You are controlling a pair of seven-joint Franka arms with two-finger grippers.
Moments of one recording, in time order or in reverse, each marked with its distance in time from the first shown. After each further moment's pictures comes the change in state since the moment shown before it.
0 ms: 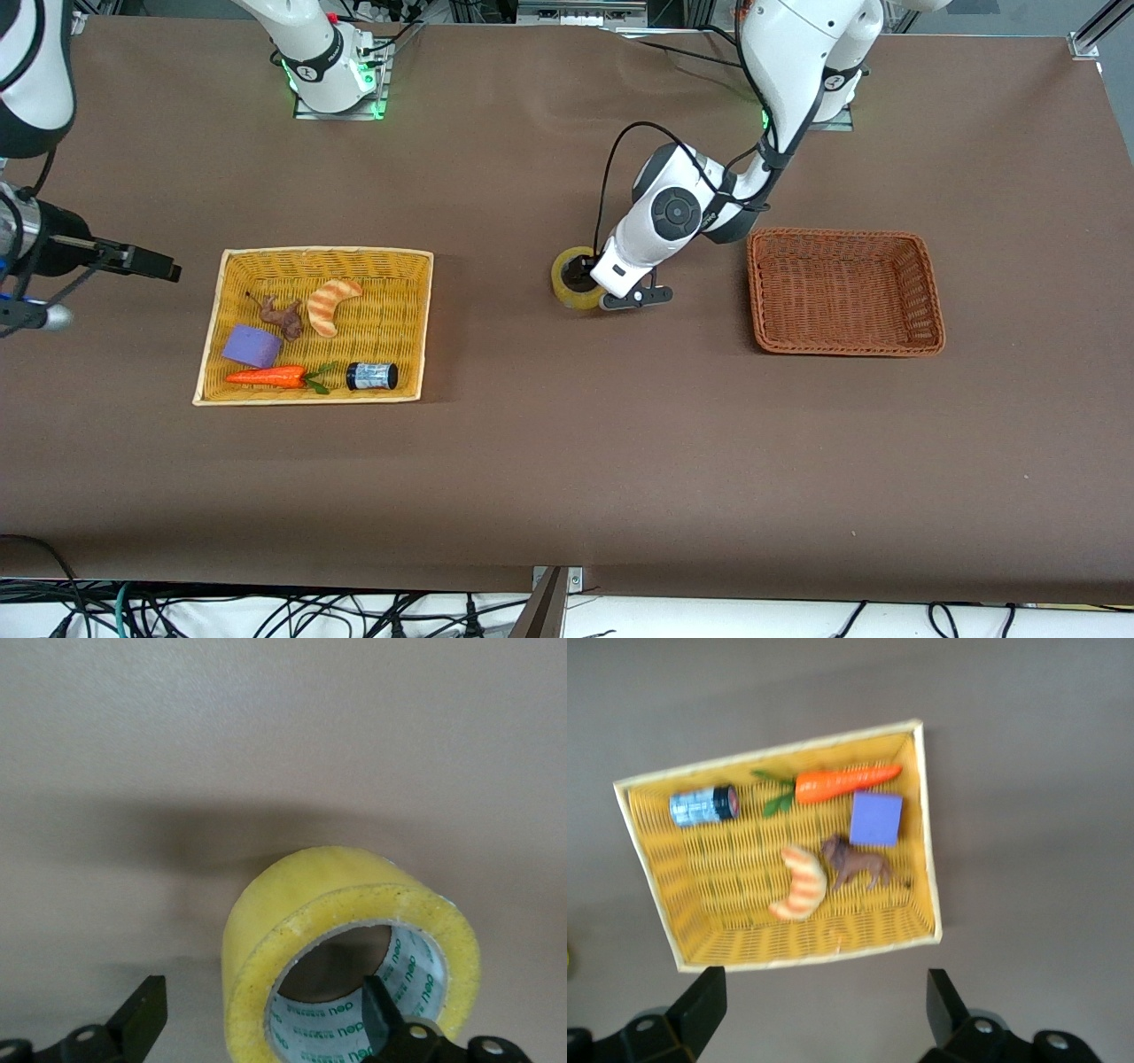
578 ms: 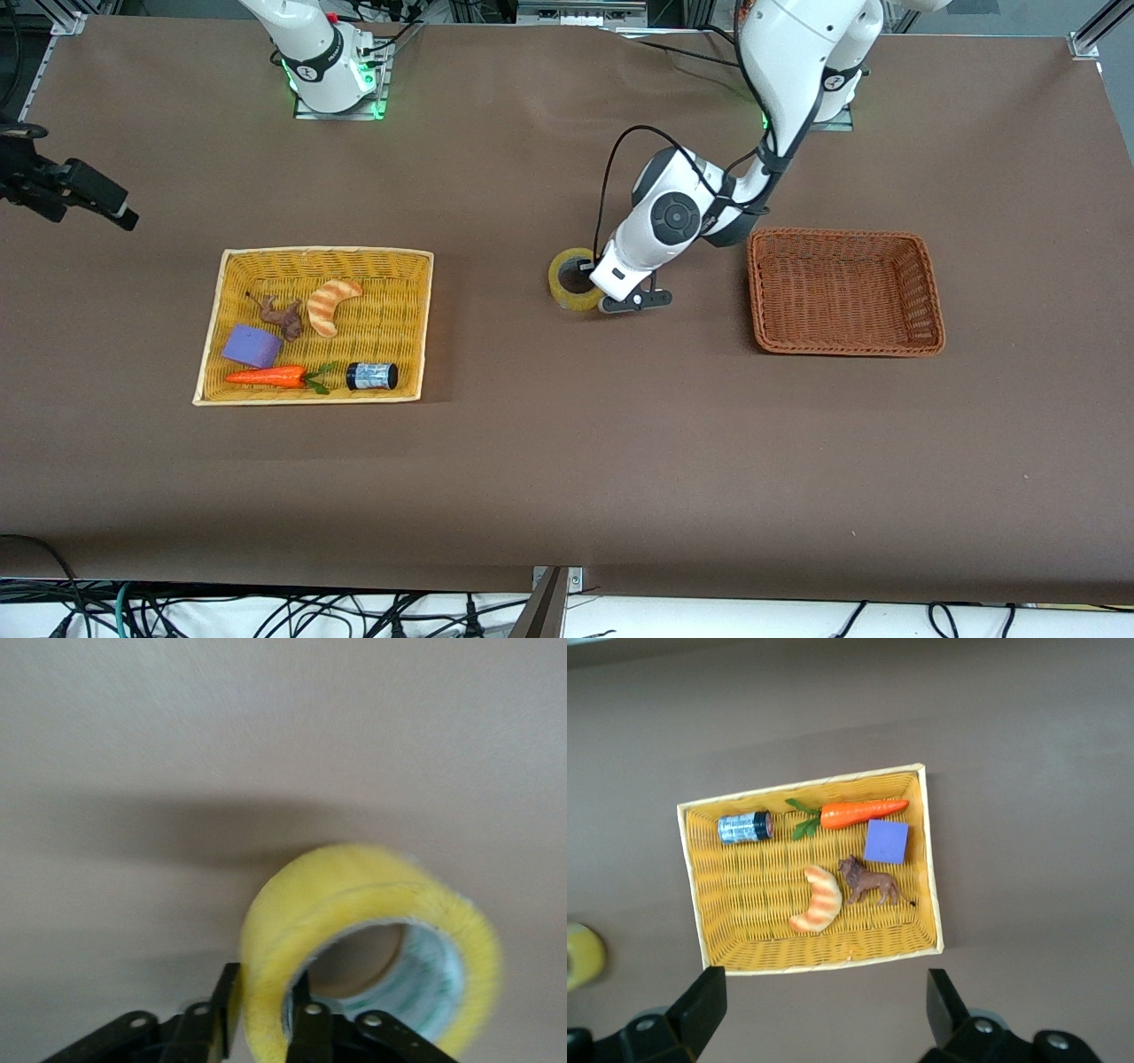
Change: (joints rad) left arm 0.031 -0.029 0.010 0.028 0.000 -0.087 0.053; right arm -0.204 -0.260 0.248 -0.178 -0.024 0.074 0.000
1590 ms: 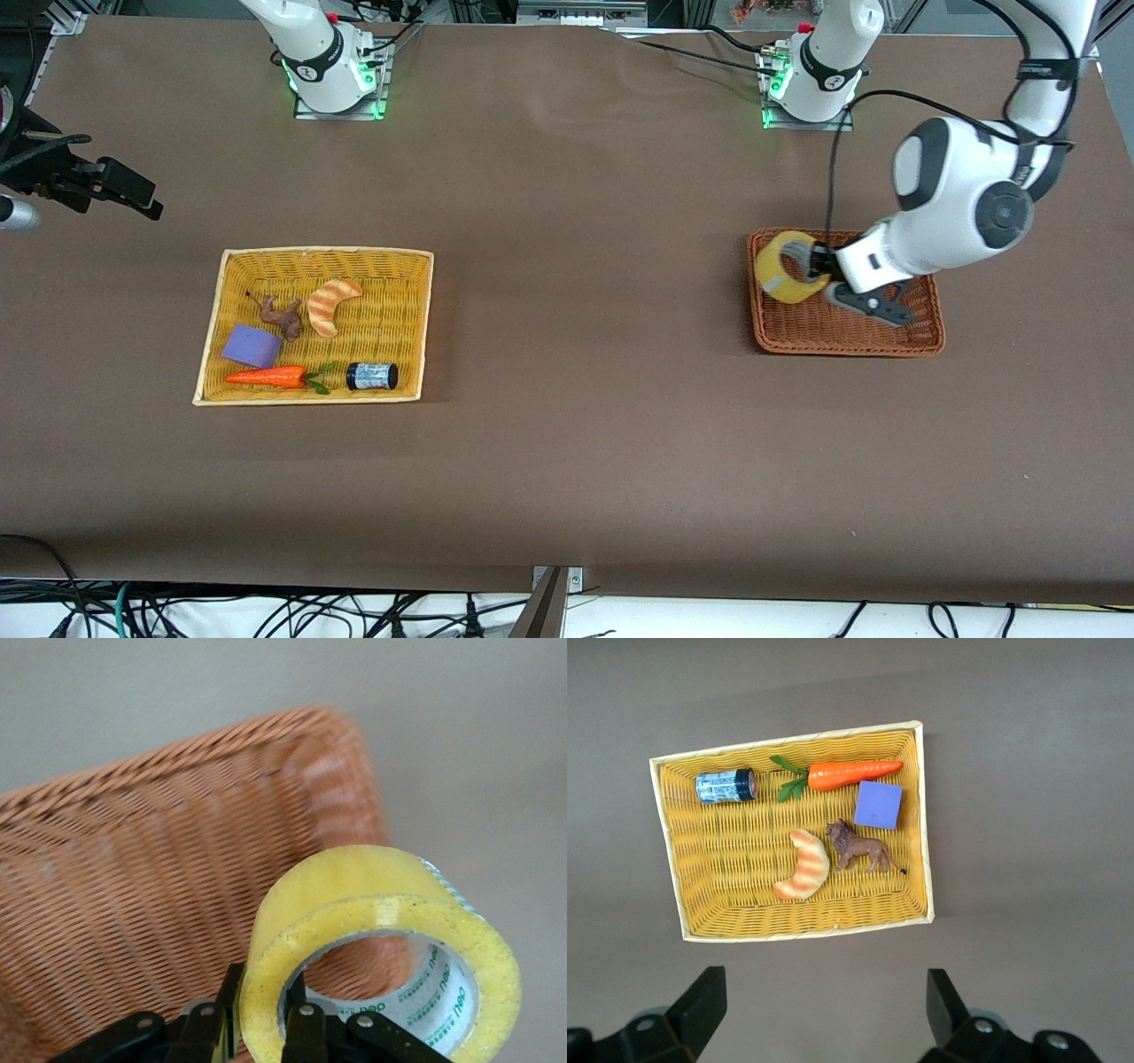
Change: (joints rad) left arm 0.465 -0.423 0.188 -0.299 0.185 -0.341 0.954; right arm -0.010 0.010 0.021 -0.028 -0.021 -0.045 -0.012
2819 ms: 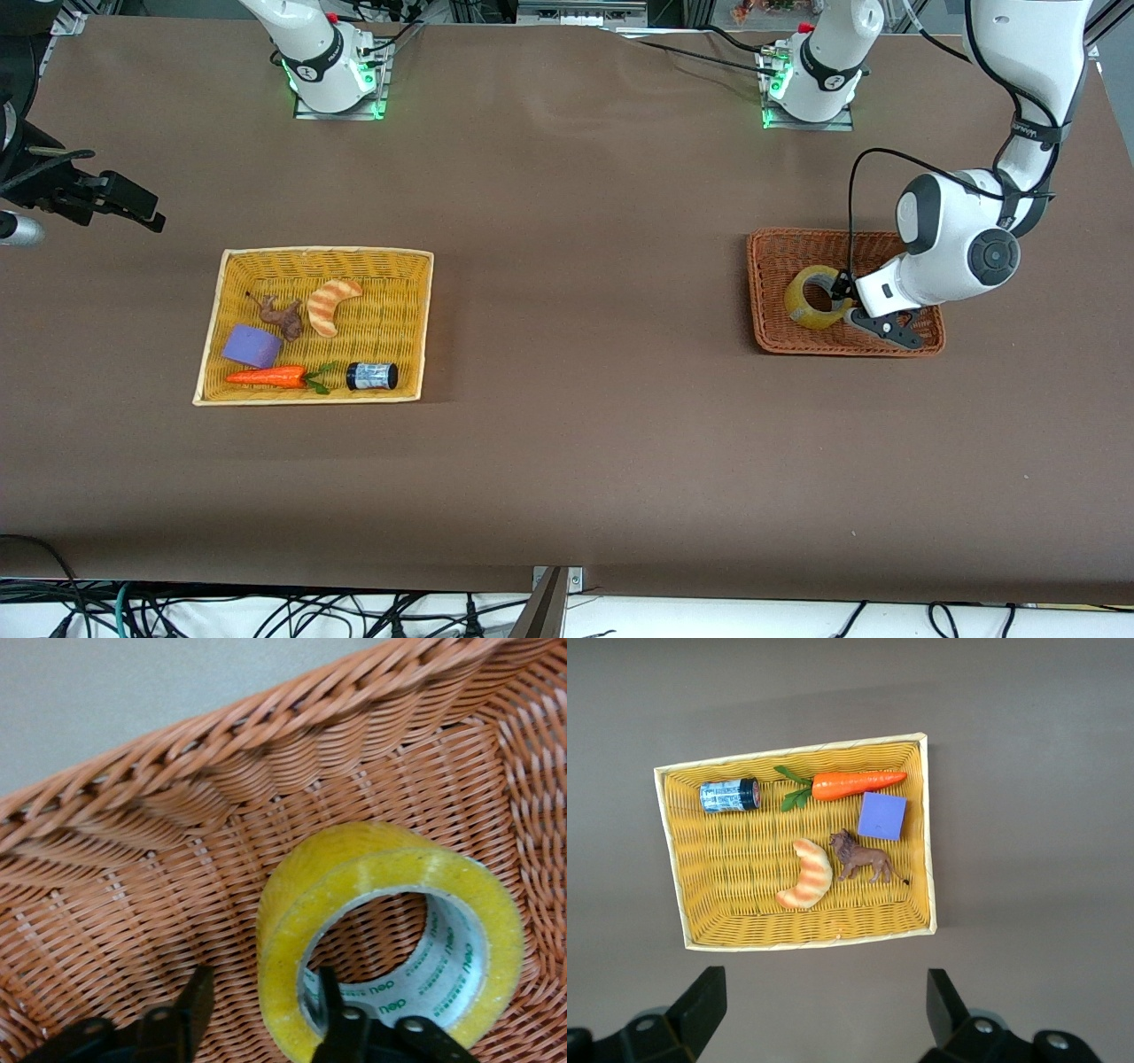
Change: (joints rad) left arm 0.021 0.189 0.057 -0.035 0.056 0.259 0.114; right arm 0.001 0.039 0.005 0.046 -0.003 0.001 0.000
